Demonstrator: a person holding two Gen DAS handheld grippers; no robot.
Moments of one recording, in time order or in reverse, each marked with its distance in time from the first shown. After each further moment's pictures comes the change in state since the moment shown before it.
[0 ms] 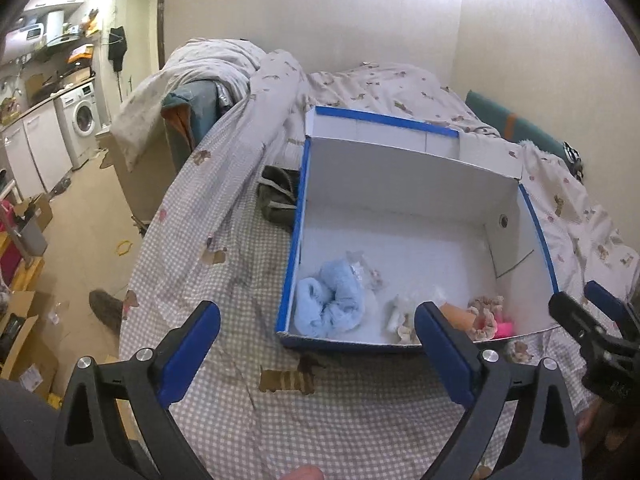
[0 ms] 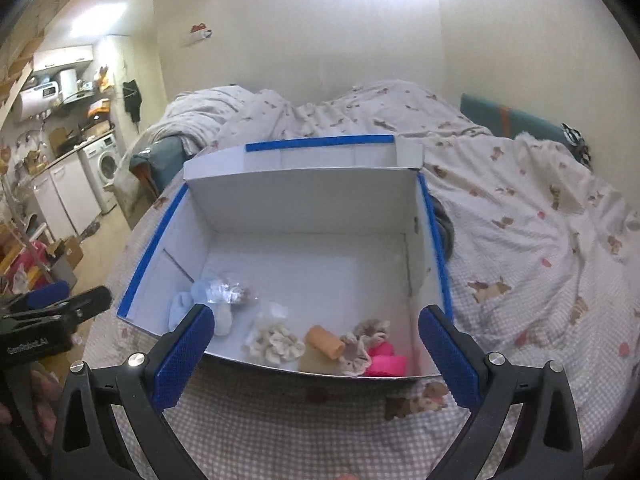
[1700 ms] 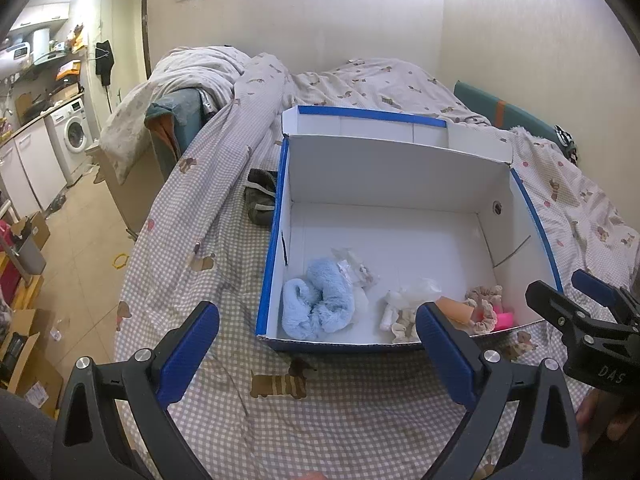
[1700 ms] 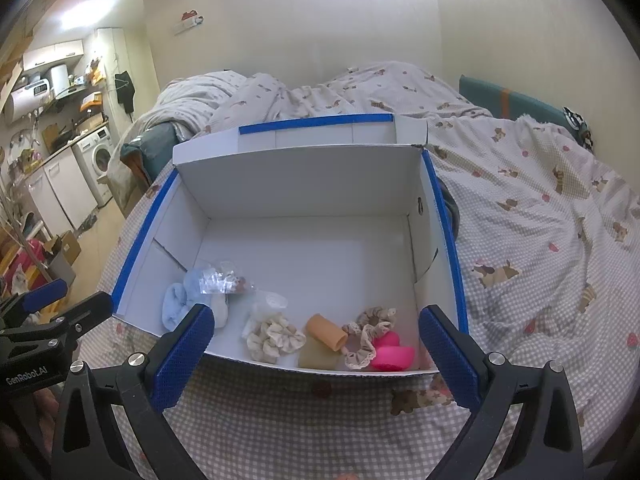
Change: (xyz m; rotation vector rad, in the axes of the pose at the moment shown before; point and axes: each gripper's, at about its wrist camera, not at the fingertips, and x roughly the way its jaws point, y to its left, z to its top) left arm 0.012 -0.018 -0.007 0.068 -0.006 -0.013; right arm 0.020 -0.006 0.000 0.033 0.066 -0.001
